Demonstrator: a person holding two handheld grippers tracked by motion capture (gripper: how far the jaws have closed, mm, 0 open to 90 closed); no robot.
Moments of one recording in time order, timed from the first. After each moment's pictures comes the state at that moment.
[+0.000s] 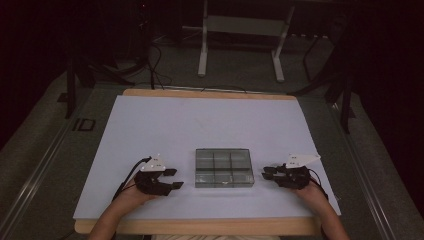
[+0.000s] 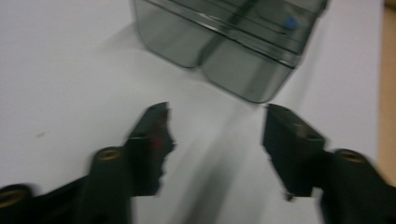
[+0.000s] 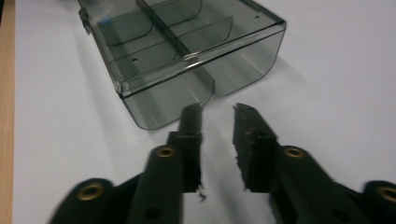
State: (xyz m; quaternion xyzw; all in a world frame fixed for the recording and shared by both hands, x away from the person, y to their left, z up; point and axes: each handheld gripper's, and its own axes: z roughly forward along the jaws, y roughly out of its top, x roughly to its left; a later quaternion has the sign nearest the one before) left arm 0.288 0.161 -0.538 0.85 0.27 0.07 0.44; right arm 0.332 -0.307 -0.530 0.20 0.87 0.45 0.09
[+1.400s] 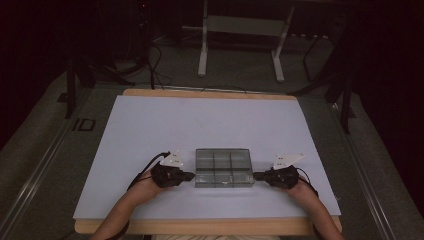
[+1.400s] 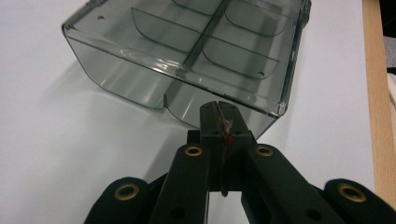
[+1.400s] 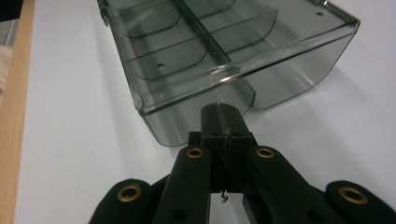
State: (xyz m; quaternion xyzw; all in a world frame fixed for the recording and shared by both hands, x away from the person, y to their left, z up) left arm 0.310 0.124 -0.528 0.88 0.22 0.05 0.42; right arm 0.338 -0.279 -0.539 0.17 0.88 0.43 0.05
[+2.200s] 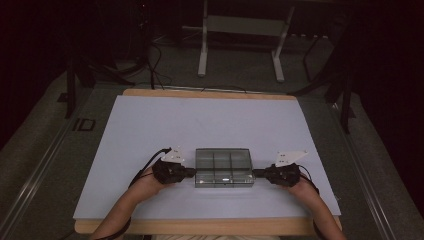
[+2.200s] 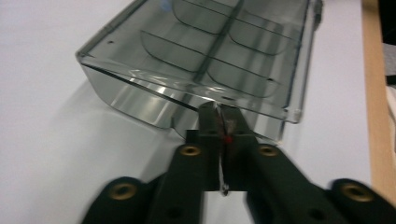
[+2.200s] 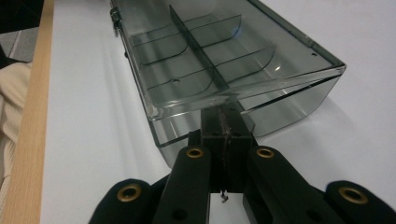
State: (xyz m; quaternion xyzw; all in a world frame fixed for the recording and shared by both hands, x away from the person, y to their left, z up) left arm 0.315 0.119 -0.518 0.87 0.23 0.07 0.43; right arm 0.336 -0.277 -0.520 0.16 0.88 0.45 0.06
